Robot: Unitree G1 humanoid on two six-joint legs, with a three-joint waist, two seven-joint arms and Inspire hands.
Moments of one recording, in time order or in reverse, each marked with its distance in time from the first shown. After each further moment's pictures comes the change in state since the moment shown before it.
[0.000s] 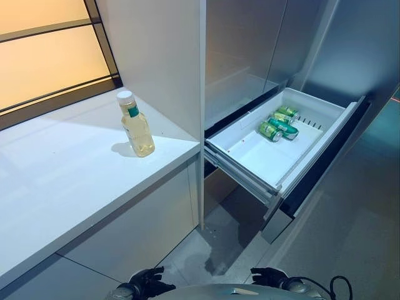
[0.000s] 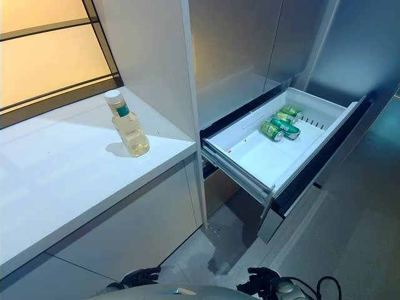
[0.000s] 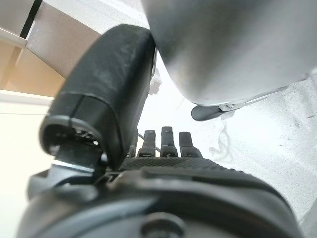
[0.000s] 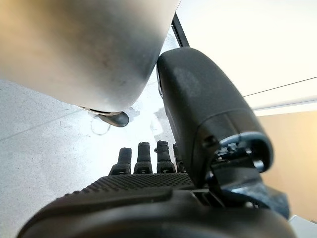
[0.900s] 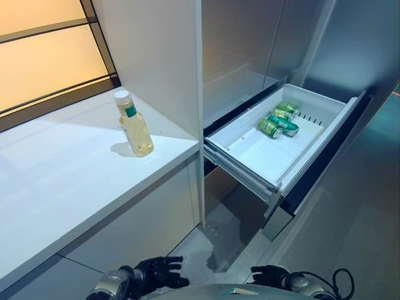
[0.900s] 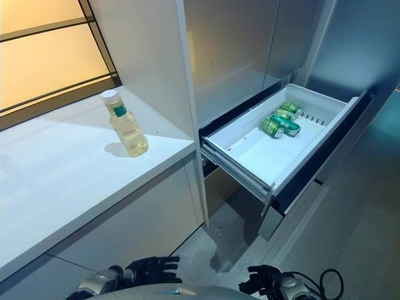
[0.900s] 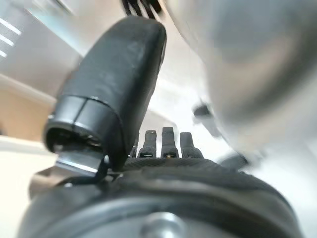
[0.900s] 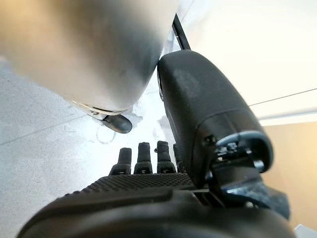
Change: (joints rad) left arm -0.015 0.138 -0.023 -0.379 -0.168 0.229 -0.530; right arm -0.020 -0.065 -0.004 -0.066 -0.036 0.072 0.113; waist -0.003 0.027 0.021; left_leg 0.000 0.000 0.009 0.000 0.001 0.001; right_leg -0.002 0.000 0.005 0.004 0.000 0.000
